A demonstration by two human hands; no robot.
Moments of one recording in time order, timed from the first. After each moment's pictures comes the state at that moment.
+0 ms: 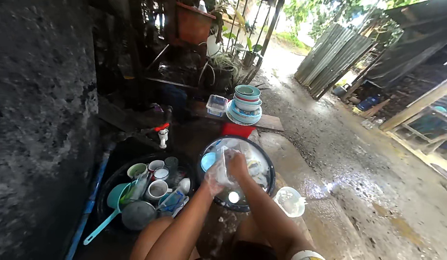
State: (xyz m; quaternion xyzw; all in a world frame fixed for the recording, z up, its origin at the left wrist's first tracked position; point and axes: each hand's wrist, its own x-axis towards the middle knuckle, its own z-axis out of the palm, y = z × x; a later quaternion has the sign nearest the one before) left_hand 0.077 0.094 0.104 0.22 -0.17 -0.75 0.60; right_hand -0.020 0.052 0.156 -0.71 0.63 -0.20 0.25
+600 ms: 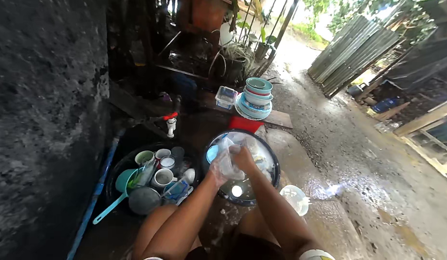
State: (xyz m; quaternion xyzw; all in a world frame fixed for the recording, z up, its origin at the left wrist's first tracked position) left_hand 0.076 0.091 0.111 0.28 -0.13 -0.73 0.60; right_hand -0.024 0.051 0.168 -0.72 0.56 -0.21 0.35
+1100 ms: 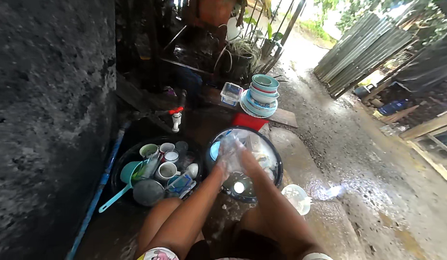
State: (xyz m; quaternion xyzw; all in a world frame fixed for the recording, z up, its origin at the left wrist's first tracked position) left_hand 0.073 0.086 0.103 0.41 -0.20 -0.66 0.60; right_hand -0.016 0.066 0.152 -0.53 0.51 -0.34 0.59
